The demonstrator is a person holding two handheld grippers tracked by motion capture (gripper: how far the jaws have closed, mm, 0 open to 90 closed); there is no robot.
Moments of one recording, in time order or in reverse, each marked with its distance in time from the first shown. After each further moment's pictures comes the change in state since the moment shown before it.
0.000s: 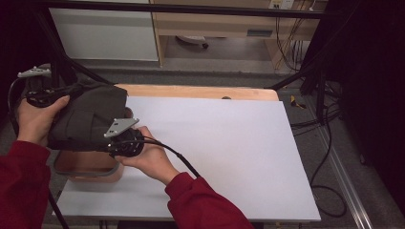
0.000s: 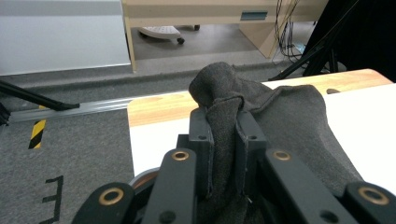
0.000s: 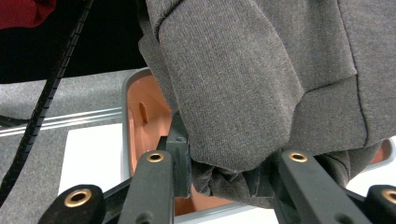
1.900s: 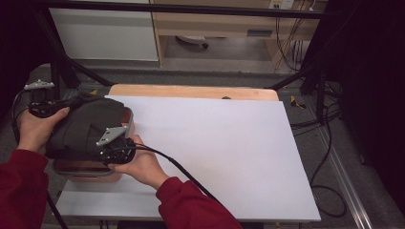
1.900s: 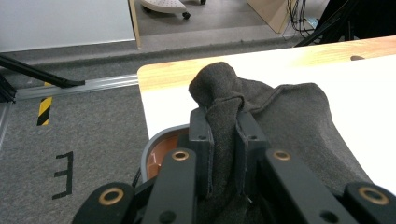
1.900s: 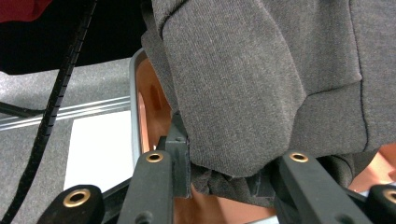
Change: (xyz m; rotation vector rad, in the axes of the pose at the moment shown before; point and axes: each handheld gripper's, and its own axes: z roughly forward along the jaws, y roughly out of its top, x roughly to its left) left arm 0.023 -0.036 0.014 0.083 0.016 0.008; right arm 0.012 -0.016 0.037 0.064 0.048 0.041
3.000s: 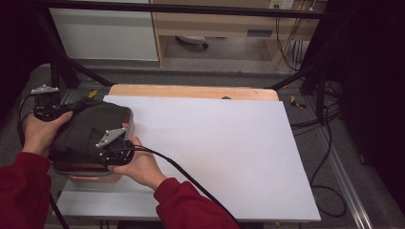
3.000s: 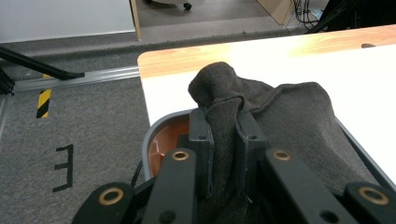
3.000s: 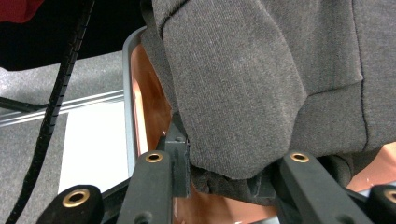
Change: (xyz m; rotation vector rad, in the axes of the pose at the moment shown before) left arm 0.005 -0.014 0.016 0.034 0.002 0.005; right arm -0.001 -0.007 0.012 0.048 0.007 0.025
